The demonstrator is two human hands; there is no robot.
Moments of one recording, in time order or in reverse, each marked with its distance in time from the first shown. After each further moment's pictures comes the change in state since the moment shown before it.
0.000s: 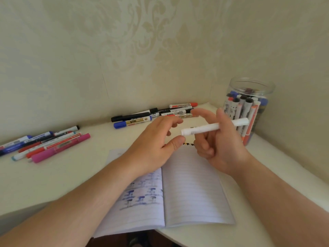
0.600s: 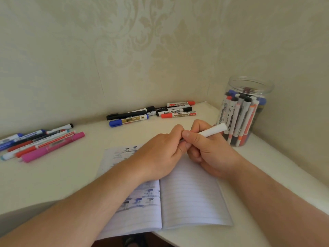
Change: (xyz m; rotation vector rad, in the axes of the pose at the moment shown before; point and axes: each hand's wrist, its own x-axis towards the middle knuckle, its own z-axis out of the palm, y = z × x) left_hand 0.002 0.018 0.014 0.072 -0.166 0.046; right_hand 0.004 0.023 0.000 -0.073 -0.163 -0.045
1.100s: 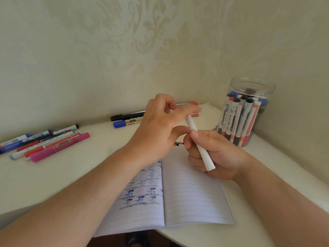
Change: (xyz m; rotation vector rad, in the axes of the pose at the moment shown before) left_hand 0.014 -0.001 -0.025 0.169 0.440 0.171; right_hand -0.009 -0.013 -0.006 0.103 -0.290 0.237
